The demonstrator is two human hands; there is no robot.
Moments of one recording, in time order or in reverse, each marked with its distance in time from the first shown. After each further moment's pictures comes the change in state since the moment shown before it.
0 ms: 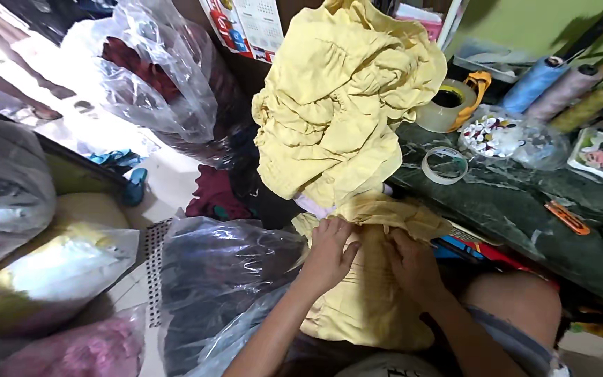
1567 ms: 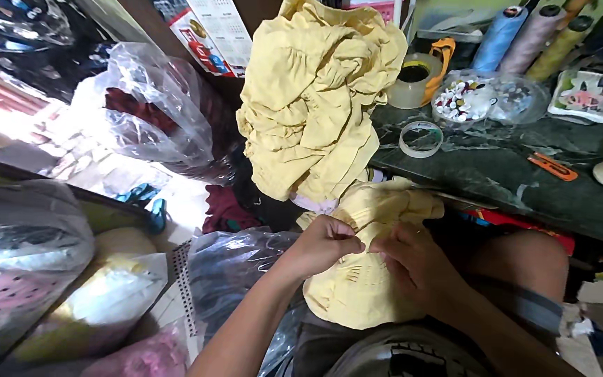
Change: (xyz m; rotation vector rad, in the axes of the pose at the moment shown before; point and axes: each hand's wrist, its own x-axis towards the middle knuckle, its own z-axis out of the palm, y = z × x) left_hand 0.018 0.079 -0.082 -0.547 -0.494 -0.341; right_hand -0.034 -0.033 -0.059 0.182 0.052 -0.289
